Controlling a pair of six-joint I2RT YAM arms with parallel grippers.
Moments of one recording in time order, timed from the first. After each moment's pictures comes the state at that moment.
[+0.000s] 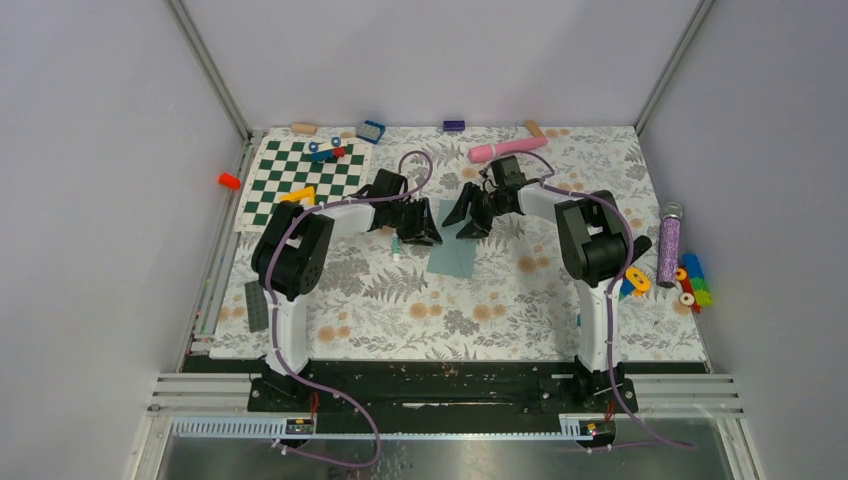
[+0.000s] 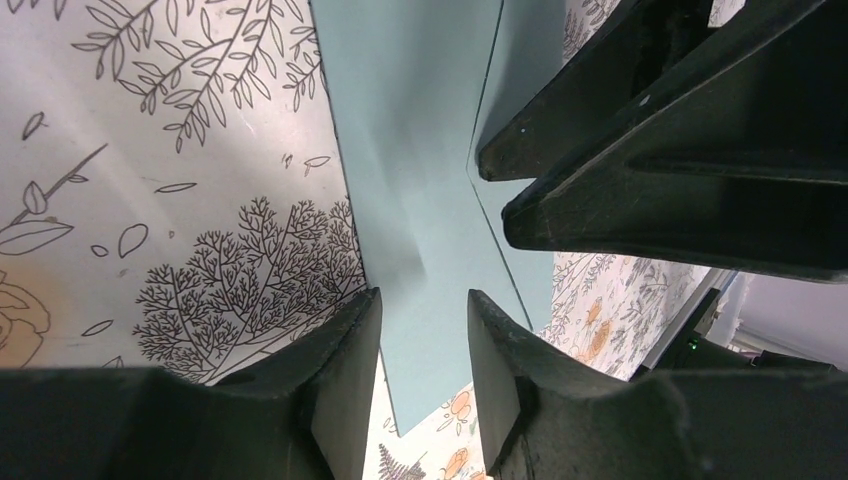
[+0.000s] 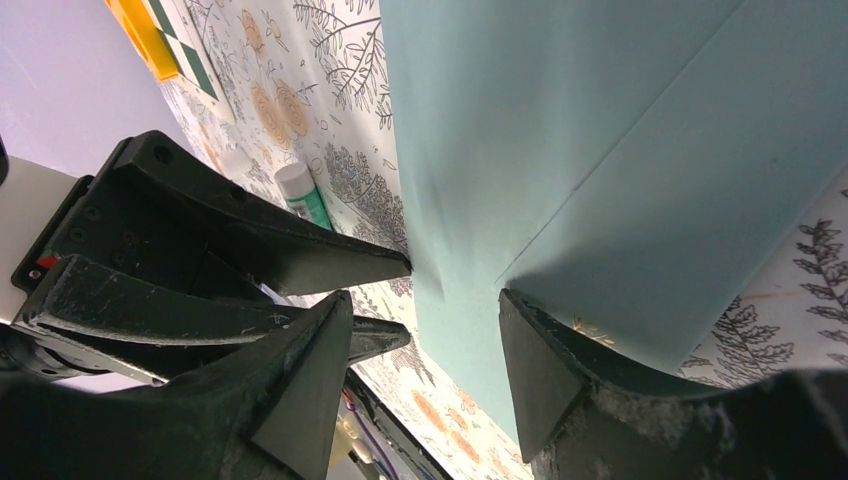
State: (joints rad) left arm -0.44 2.06 1.28 -0.14 0.59 -0.50; right arm 0.33 2.17 1.43 -0.28 -0.67 0.75
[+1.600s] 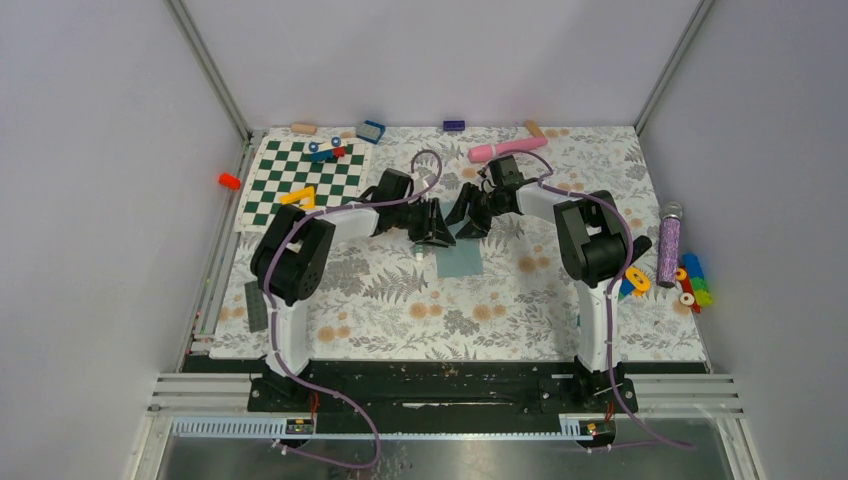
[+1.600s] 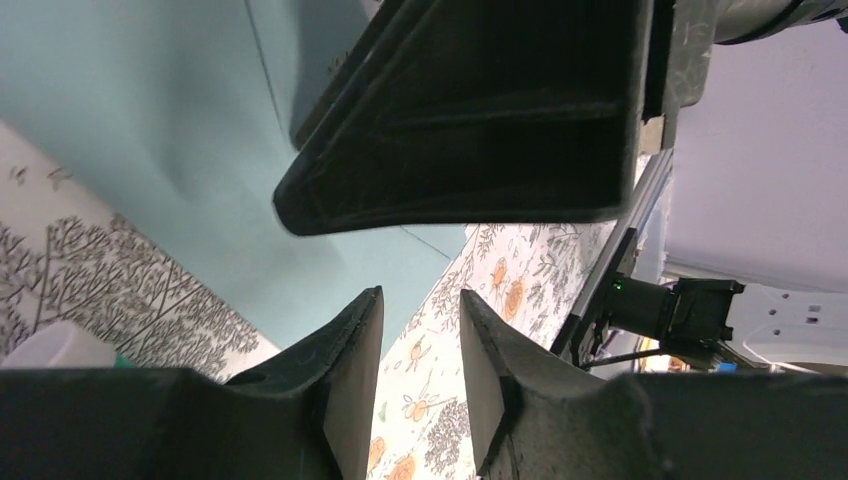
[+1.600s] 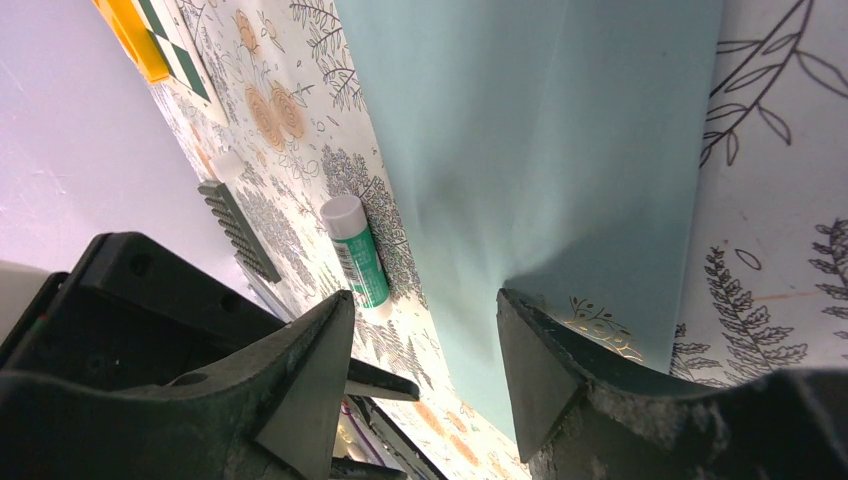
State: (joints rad) left arm -0.47 2.02 1.23 -0.01 0.77 -0.57; right arm 0.34 2.17 1.44 -0.30 -0.65 0.75
